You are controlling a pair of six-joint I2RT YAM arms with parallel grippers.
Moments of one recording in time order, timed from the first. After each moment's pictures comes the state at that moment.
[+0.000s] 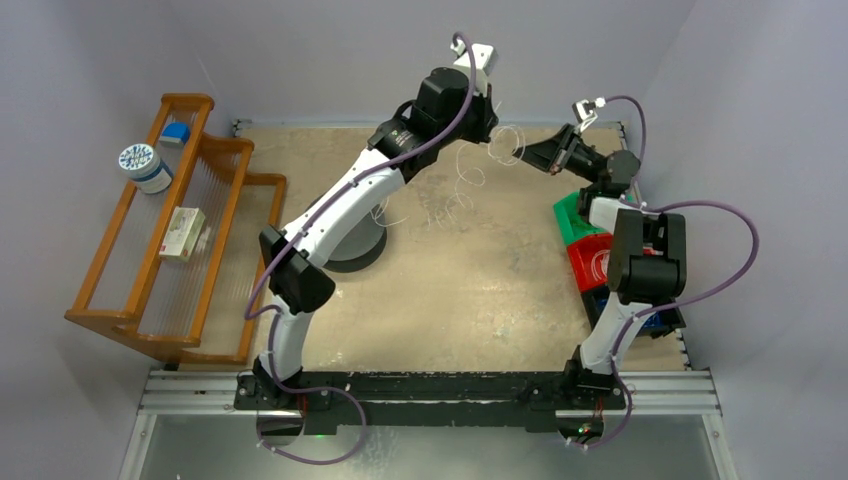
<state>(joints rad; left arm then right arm) -0.77 2.07 2.33 -0.49 -0.06 -0.30 -0.13 1.89 1.10 1.34 -1.21 1.46</state>
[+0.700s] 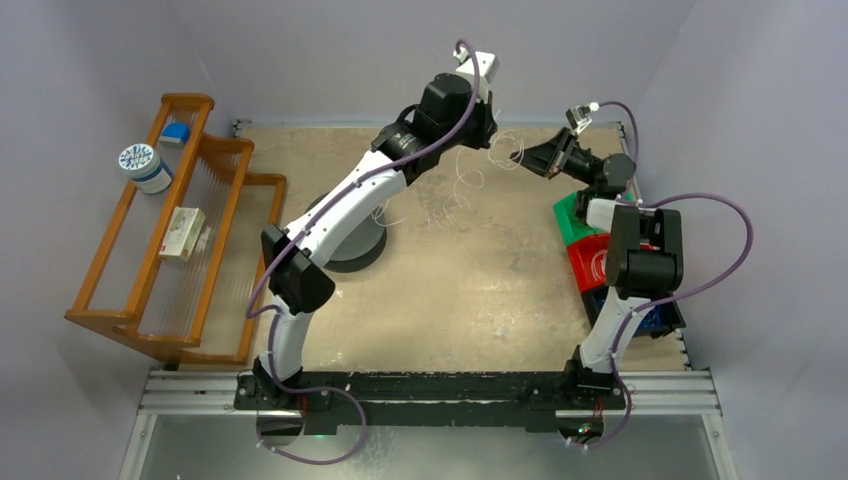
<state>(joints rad) -0.77 2.07 2.30 -0.49 -0.06 -0.30 -0.11 1.93 1.09 1.38 -1.23 1.60</state>
